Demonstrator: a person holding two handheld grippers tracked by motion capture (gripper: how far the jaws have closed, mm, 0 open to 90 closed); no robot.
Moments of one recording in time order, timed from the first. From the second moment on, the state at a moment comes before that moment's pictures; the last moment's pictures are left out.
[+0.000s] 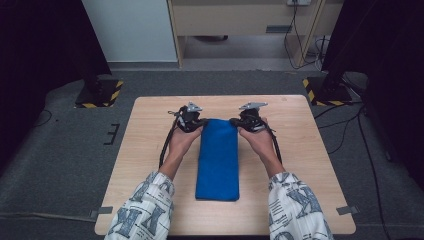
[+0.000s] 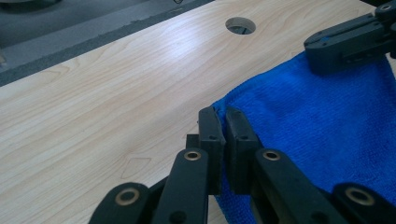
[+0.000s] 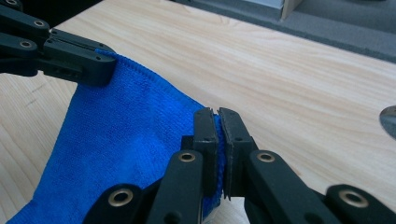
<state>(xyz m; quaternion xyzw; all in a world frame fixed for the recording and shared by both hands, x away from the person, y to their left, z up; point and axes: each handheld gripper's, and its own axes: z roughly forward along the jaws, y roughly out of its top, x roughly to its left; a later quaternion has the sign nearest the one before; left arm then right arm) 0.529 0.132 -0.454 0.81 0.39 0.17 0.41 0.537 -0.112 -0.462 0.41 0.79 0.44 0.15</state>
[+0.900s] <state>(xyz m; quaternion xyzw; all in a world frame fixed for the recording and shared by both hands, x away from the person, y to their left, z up) 0.522 0.137 -0.442 0.81 0.38 0.18 0.42 0.531 -0.111 -0.454 0.38 0.79 0.45 0.16</state>
